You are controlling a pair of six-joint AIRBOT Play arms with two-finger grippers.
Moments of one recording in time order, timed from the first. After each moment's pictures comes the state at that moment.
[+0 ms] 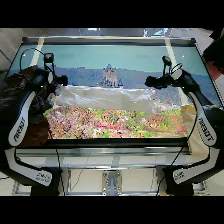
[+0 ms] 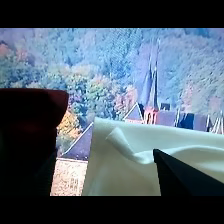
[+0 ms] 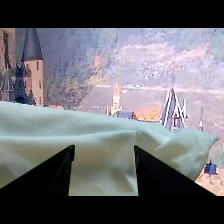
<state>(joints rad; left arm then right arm) -0.05 -1.64 1.44 1.82 -0.73 -1.82 -0.01 -1.64 1.44 -1.13 0.83 1.39</state>
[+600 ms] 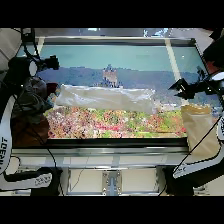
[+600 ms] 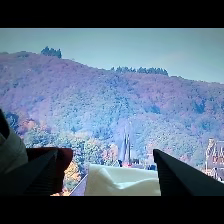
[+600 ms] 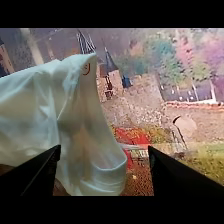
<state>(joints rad) -0.08 -1.39 1.44 1.82 -0.69 -1.82 -0.45 -1.71 1.45 -0.86 1.28 1.36</state>
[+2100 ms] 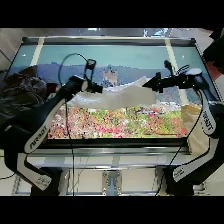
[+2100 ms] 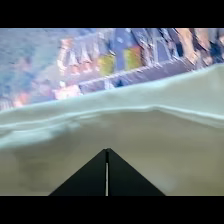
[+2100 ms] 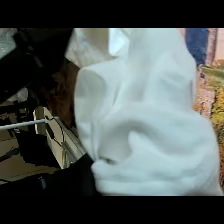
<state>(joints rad) -0.46 -1.72 1.44 1.64 -0.70 -1.69 -0.19 -1.77 1.55 -0.44 1.51 1.23</state>
